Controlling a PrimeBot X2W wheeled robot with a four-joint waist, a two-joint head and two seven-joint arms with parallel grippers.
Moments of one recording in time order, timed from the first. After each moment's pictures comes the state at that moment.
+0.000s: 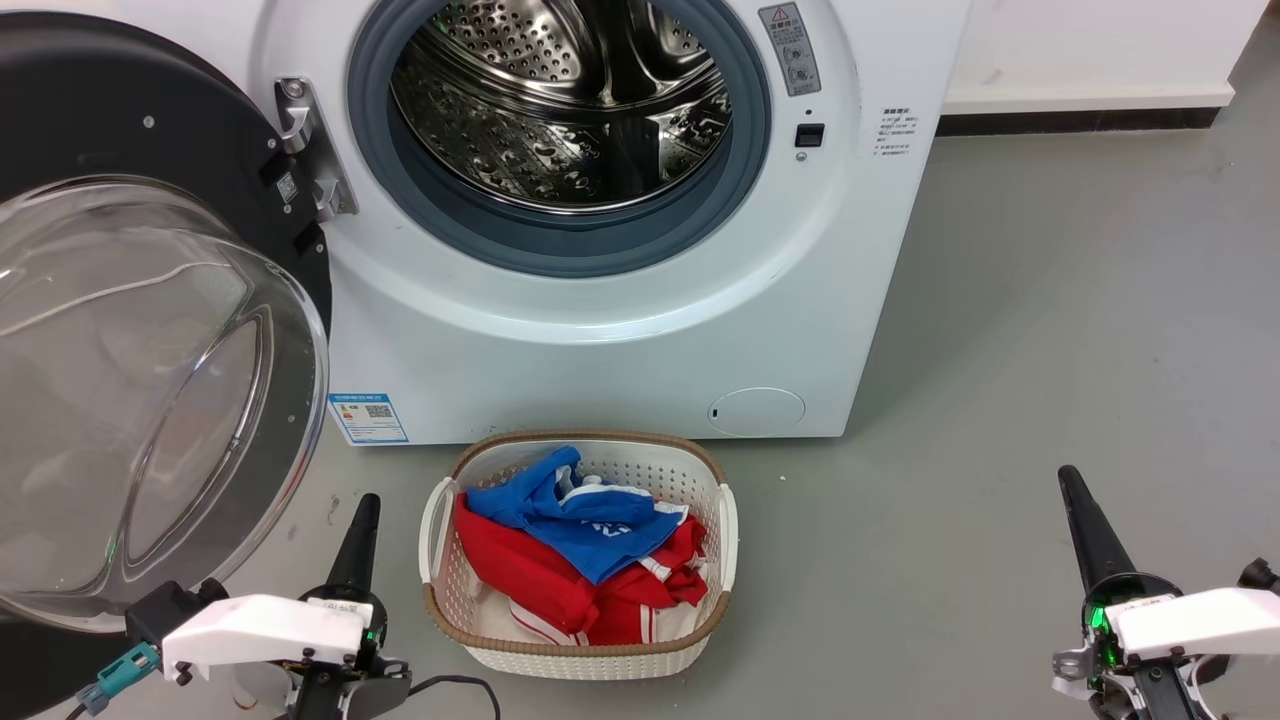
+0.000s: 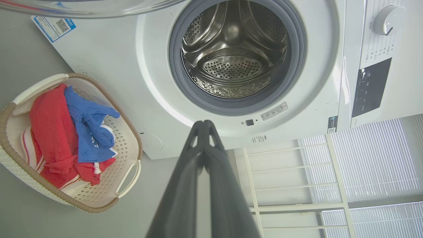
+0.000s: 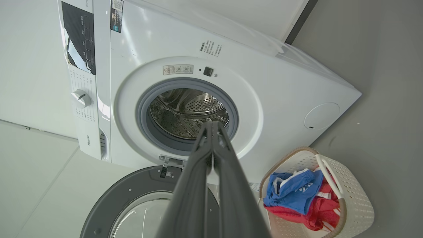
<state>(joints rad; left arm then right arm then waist) -0.09 0.11 0.00 0.24 -1.33 -0.05 0.02 -0.05 -0.06 -0.10 0.19 1.26 0.13 0.07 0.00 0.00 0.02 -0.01</state>
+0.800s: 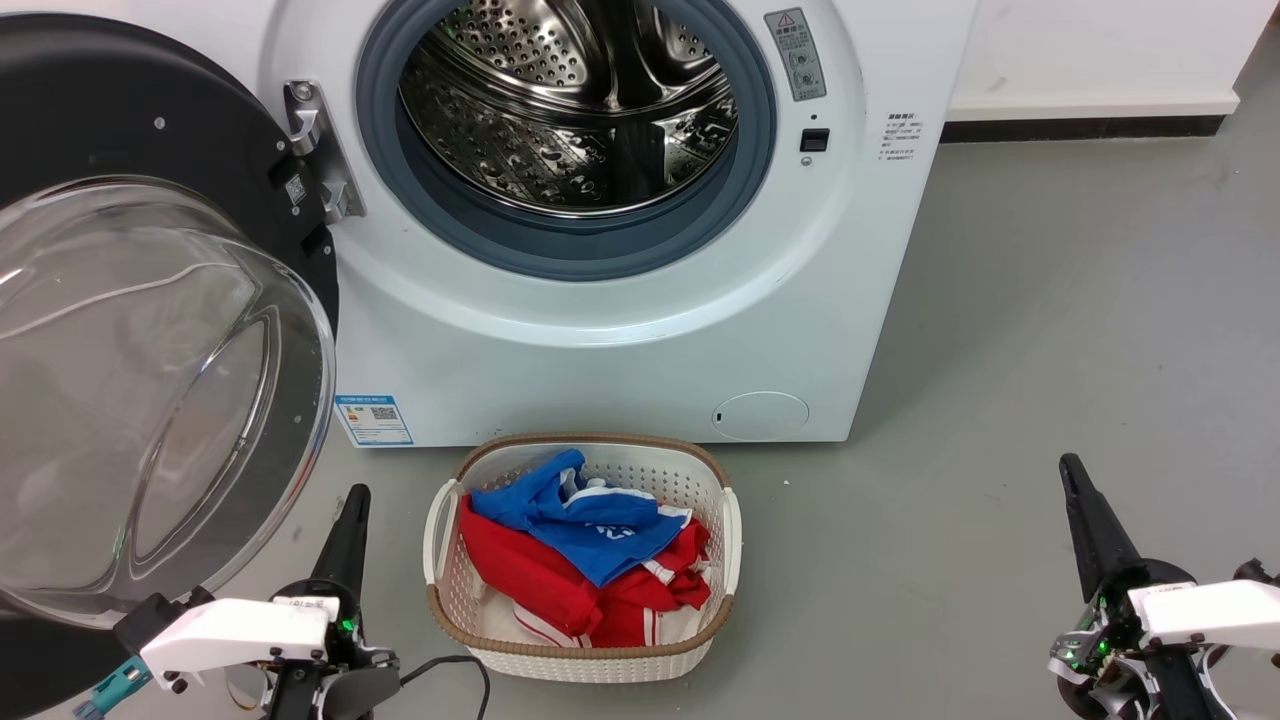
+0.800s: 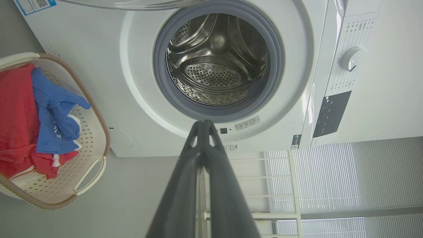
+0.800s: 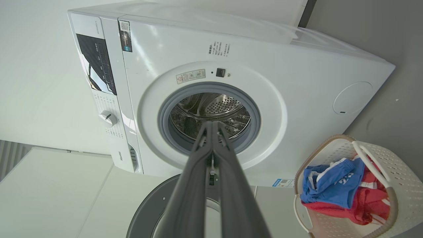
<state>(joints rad) -0.09 0.08 0.06 0.24 -1.49 -0.10 0.07 -0.08 -0.06 -0.11 0.22 1.46 0.13 0.10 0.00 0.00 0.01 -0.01</state>
